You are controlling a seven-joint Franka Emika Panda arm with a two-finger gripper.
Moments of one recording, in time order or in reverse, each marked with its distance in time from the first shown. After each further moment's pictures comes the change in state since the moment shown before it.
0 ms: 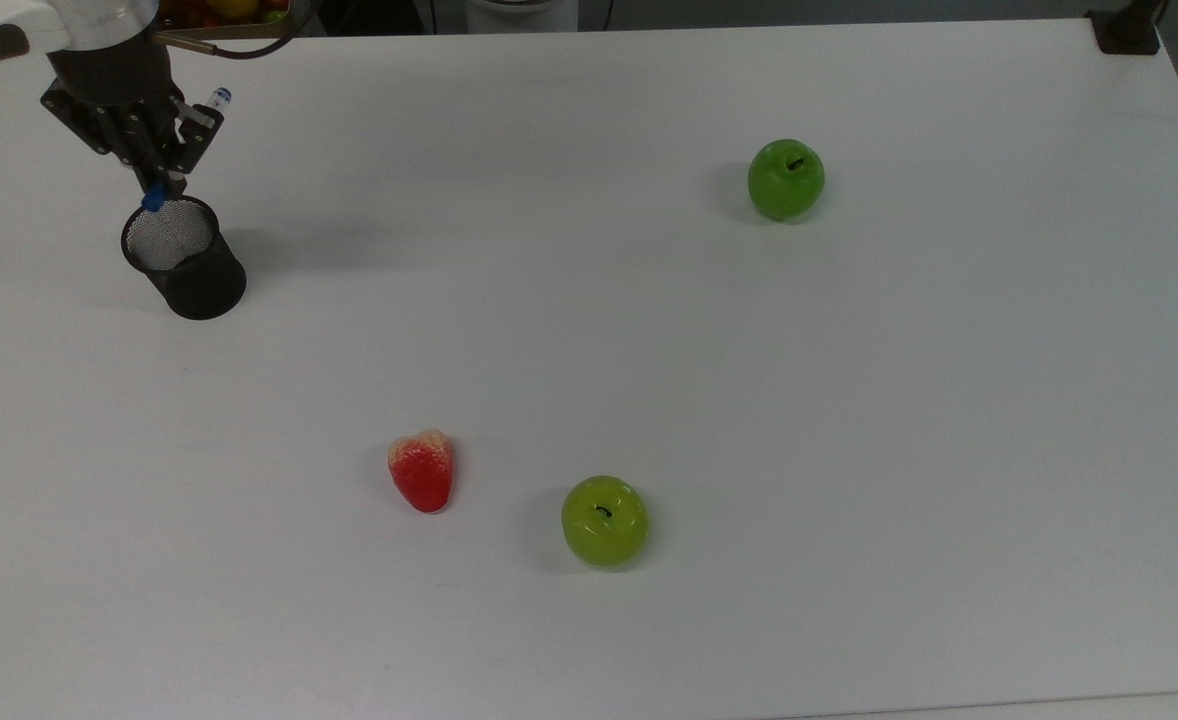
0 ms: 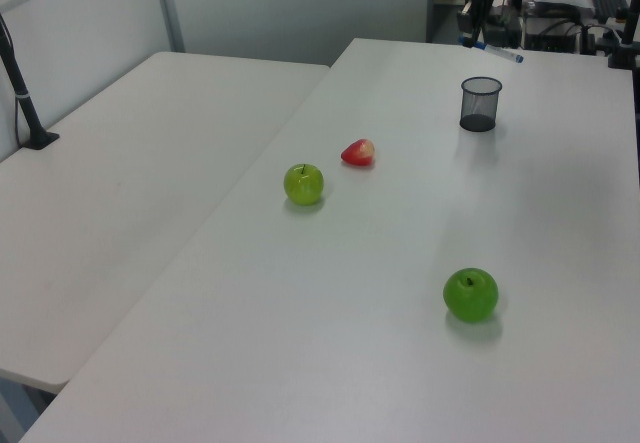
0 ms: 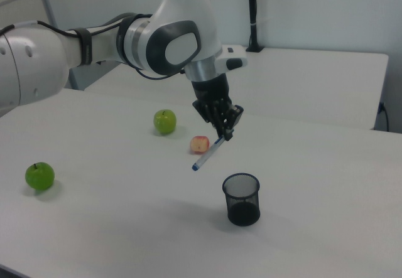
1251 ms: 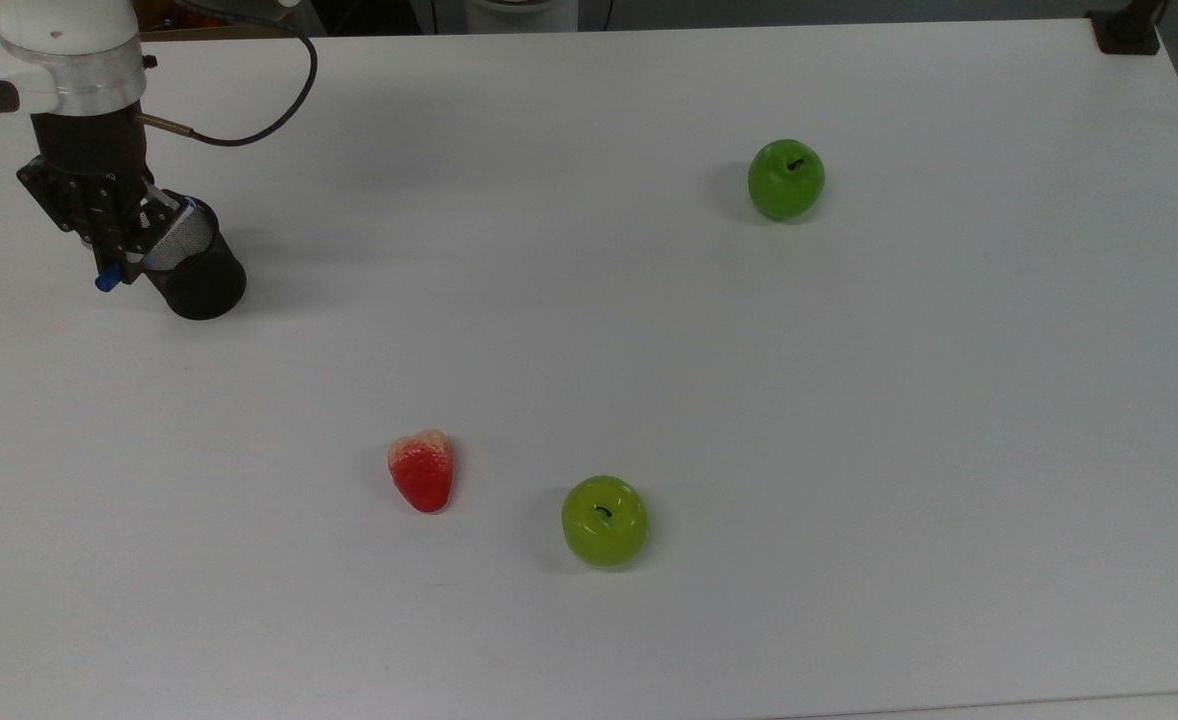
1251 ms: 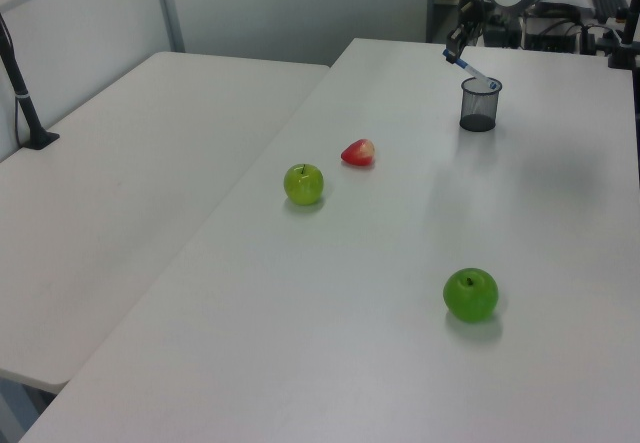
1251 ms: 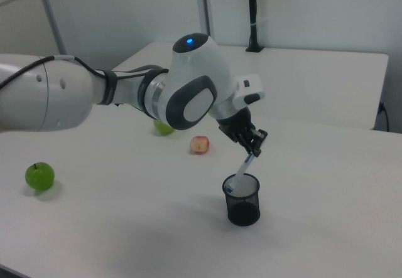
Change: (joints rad) arm -0.060 0.040 0.000 -0.208 0.000 0.494 0.000
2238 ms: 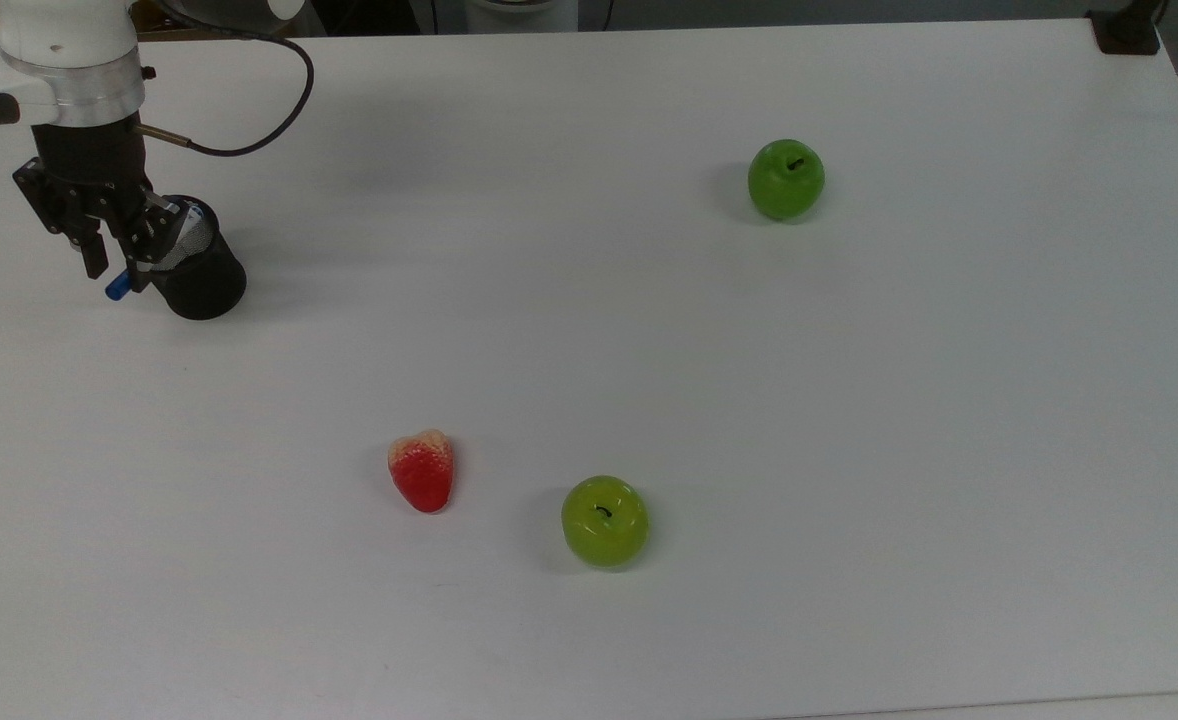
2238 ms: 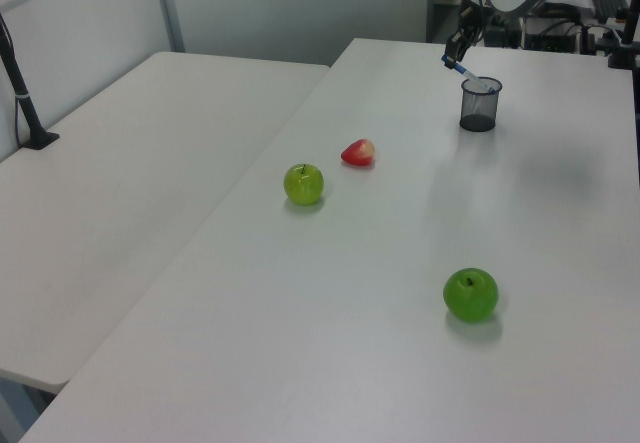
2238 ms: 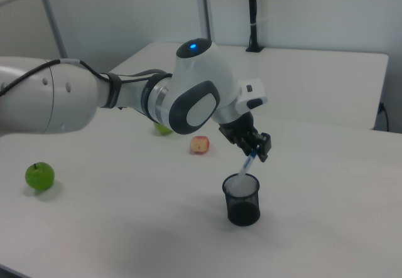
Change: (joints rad) arm -0.007 0.015 0.000 -0.001 0.000 0.014 0.000
